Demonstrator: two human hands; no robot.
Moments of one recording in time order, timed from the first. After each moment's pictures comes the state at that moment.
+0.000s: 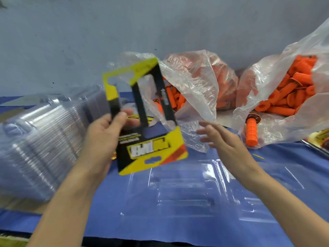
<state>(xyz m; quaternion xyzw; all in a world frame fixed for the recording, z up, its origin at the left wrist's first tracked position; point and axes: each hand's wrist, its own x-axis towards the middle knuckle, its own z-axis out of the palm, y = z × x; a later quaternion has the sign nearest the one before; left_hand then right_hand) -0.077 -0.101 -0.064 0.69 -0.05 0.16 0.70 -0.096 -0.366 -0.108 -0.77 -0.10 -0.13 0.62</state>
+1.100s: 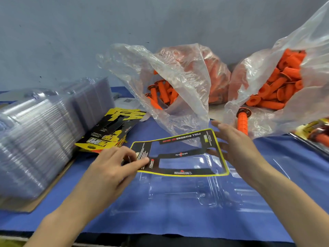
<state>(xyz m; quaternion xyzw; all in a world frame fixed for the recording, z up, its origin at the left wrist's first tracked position) -0.109 -0.080 -0.131 0.87 -0.37 0.31 0.06 -0.097 -0.394 -0.114 -0.60 0.06 -0.06 0.79</state>
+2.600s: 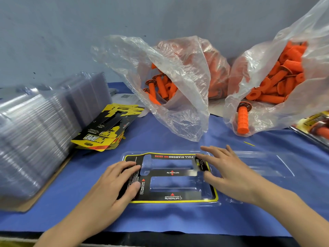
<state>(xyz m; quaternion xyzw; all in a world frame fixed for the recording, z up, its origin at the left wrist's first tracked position) -0.127 -0.072 -0.175 0.94 -0.24 0.06 0.22 -0.126 -0.400 -0.158 -0.98 -0.14 0.01 0.17</state>
